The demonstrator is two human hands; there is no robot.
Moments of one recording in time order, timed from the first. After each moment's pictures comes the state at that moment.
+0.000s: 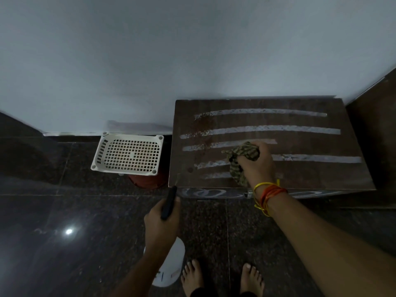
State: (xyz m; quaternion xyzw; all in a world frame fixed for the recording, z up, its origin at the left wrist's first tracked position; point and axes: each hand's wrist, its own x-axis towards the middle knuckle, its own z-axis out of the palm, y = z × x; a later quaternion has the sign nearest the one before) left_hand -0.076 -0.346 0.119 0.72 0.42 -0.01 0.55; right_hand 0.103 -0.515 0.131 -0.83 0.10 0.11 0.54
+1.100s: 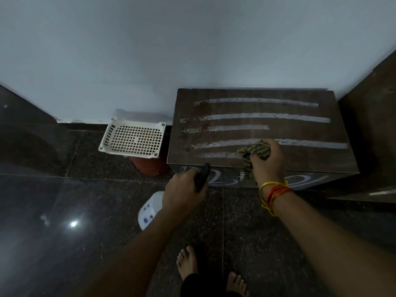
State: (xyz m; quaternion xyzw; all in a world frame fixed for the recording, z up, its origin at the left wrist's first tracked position) left_hand -0.066 -0.397 0.143 0.92 0.18 -0.04 0.34; right_hand 0.051 -0.572 0.145 -0.86 0.10 0.04 0.50
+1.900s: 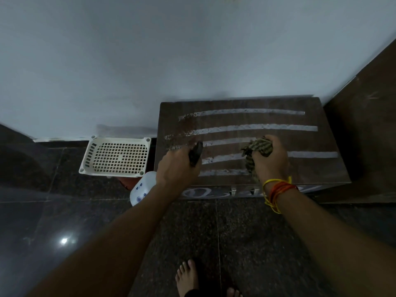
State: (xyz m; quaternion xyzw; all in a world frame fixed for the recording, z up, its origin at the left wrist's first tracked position) left_hand 0.050 -0.375 0.157 0.94 0.15 -0.03 0.30; right_hand 0.117 -0.585 0.146 -0.88 0.13 0.00 0.45
